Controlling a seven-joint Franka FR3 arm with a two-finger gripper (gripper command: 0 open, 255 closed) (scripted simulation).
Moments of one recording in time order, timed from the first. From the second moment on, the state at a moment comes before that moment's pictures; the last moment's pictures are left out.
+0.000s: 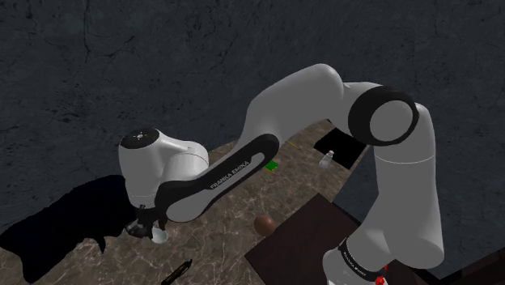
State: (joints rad) arm 0.37 0.61 0.47 -1.80 -0.36 2.27 0.90
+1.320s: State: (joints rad) arm 0.10 0.37 0.48 -2.05 -0.26 2.31 0.61
